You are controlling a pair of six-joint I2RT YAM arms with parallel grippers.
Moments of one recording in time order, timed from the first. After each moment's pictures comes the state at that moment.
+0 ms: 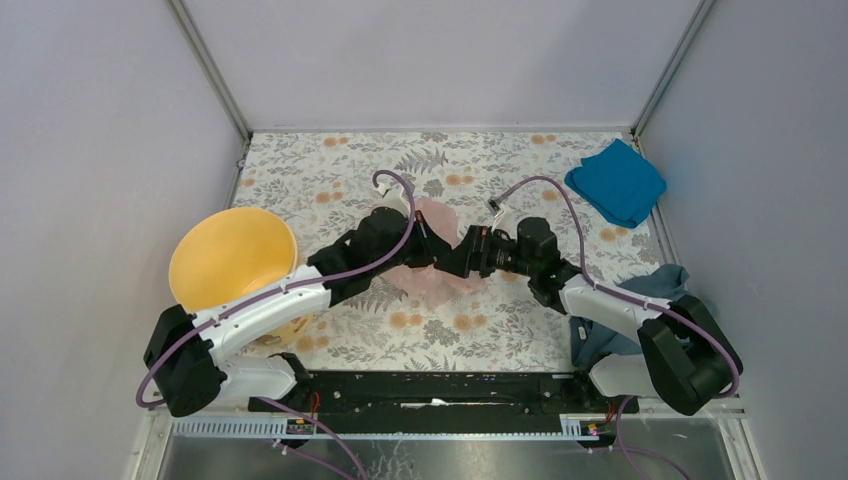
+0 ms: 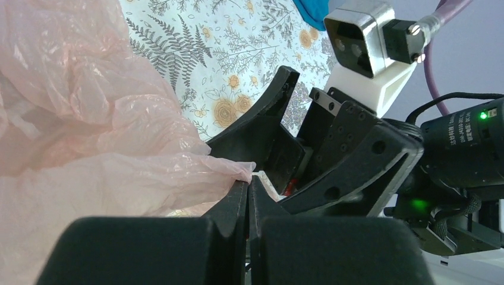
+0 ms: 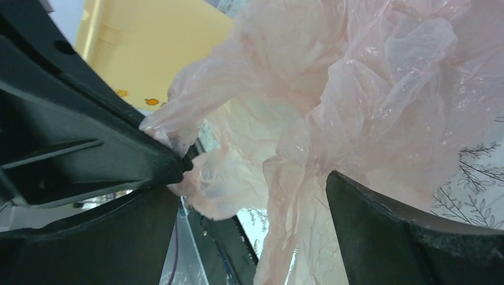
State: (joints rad) left arm -0.86 1.23 0.92 -0.11 -0.05 -0.87; right arm 0.56 1.31 0.55 0.48 -0.60 0.78
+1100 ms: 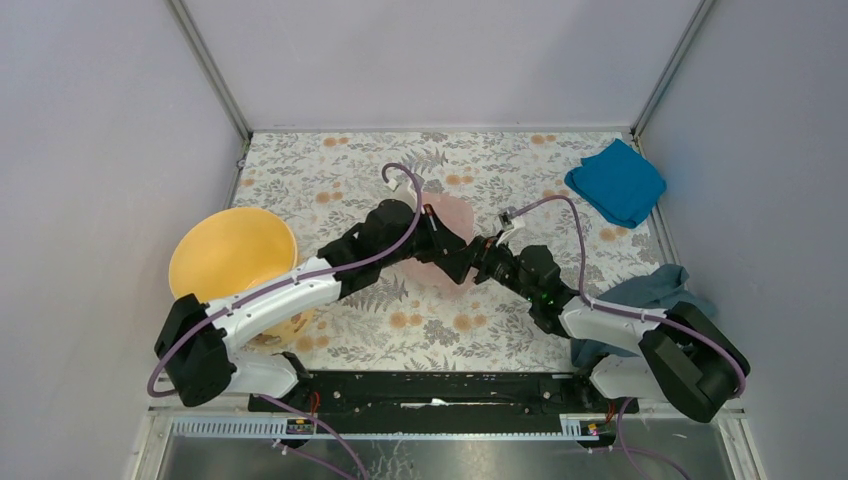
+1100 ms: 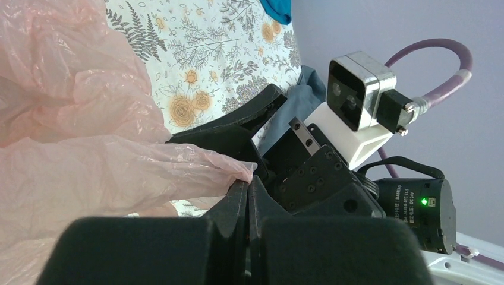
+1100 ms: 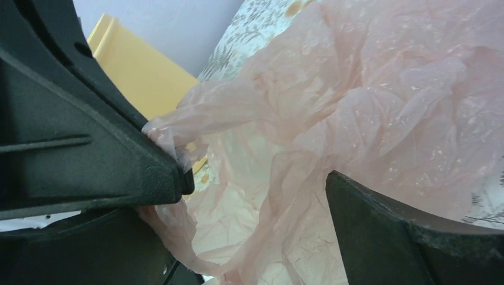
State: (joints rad) left arm -0.86 1.30 0.97 -0.05 0.05 -0.96; right arm 0.70 1.27 0.38 0.80 -0.22 0.73
